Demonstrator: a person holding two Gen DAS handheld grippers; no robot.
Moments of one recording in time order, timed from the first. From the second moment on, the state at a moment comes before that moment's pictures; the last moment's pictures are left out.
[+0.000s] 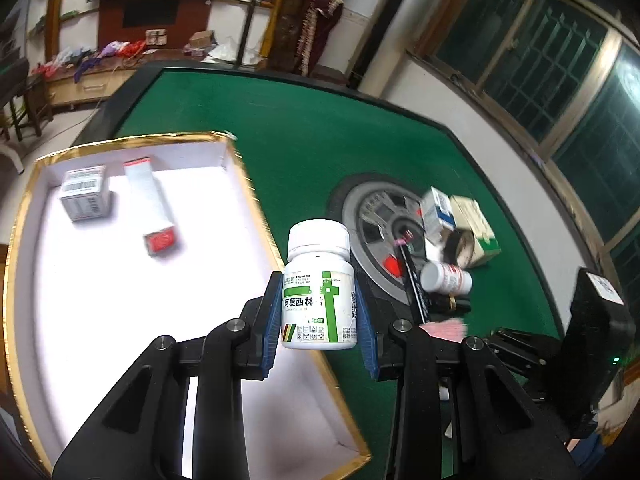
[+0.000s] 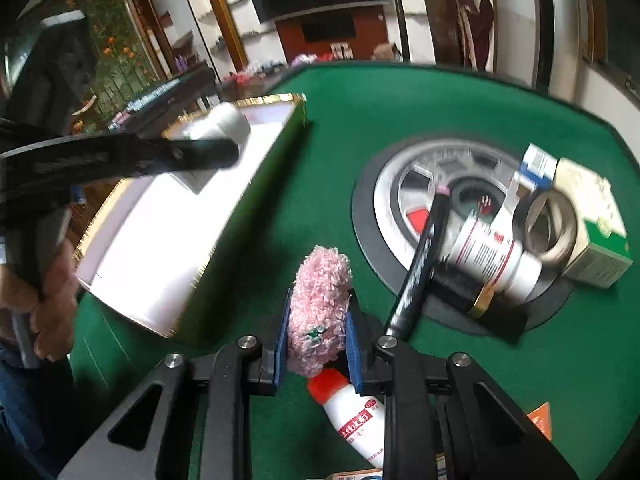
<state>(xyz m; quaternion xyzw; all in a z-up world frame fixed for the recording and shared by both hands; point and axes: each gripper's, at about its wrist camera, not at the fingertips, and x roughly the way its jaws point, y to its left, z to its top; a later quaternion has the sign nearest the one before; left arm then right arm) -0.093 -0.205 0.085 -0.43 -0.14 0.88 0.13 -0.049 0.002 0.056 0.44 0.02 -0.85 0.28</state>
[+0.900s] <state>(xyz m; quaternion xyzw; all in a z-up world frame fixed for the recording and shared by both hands) -0.108 -0.331 0.060 -0.39 -0.28 0.88 -0.01 -0.191 -0.166 0.082 0.47 0.03 -0.83 0.30</state>
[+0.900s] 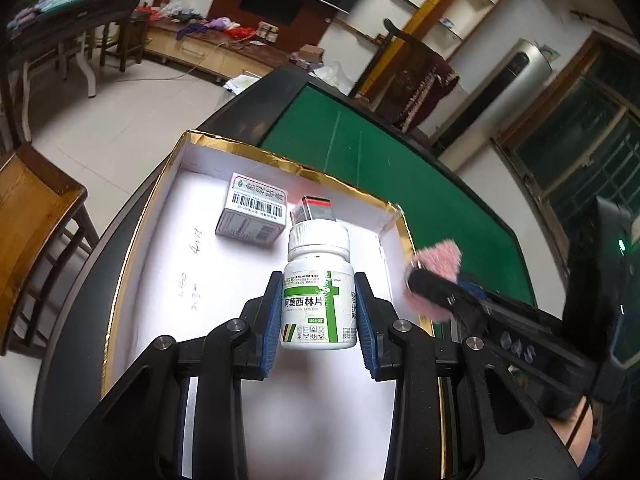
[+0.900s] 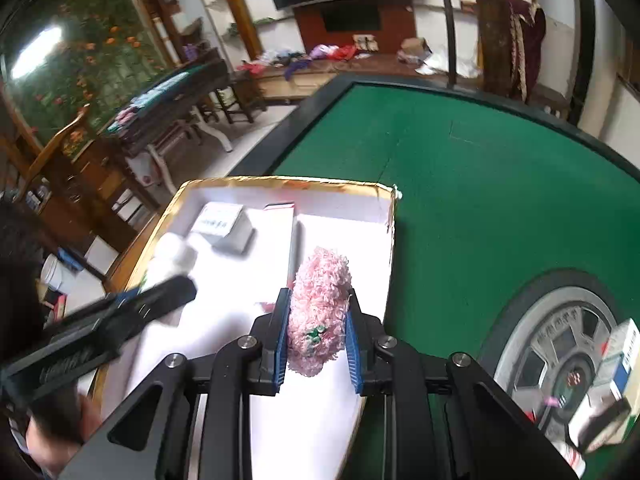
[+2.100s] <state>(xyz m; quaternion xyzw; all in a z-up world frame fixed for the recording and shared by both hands) -0.135 -0.332 0.022 -0.42 -0.32 0.85 -0.03 -0.254 -0.216 0.043 0.49 0.05 -0.82 0.28</state>
